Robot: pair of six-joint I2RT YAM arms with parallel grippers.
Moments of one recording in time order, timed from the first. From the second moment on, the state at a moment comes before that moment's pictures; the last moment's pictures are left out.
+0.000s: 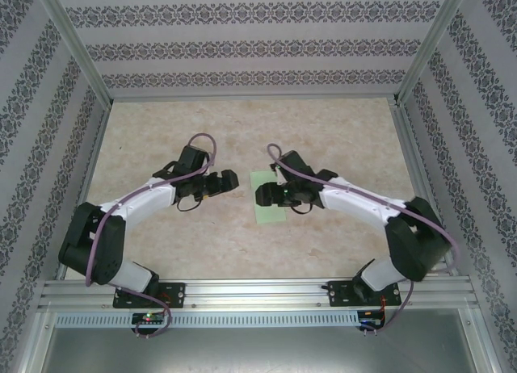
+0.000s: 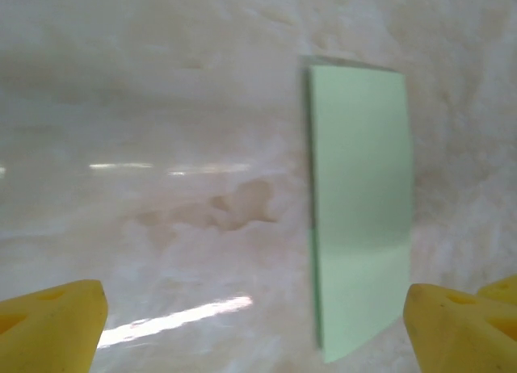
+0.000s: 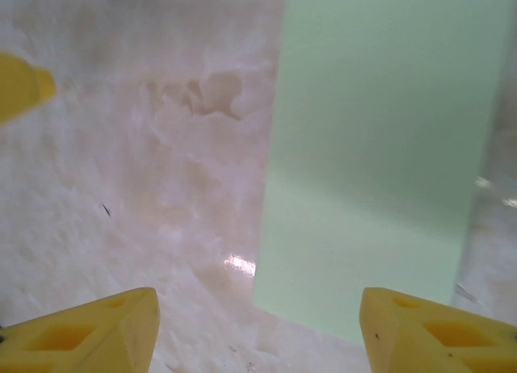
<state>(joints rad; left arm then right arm) -0.44 1.50 0.87 -0.30 0.34 -0.69 0.67 1.47 0.92 -0.42 -0.23 0.59</state>
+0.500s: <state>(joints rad) -0.64 1.80 1.06 -0.17 0.47 -0.70 0.55 1.33 0.68 -0.36 -0.24 0.80</state>
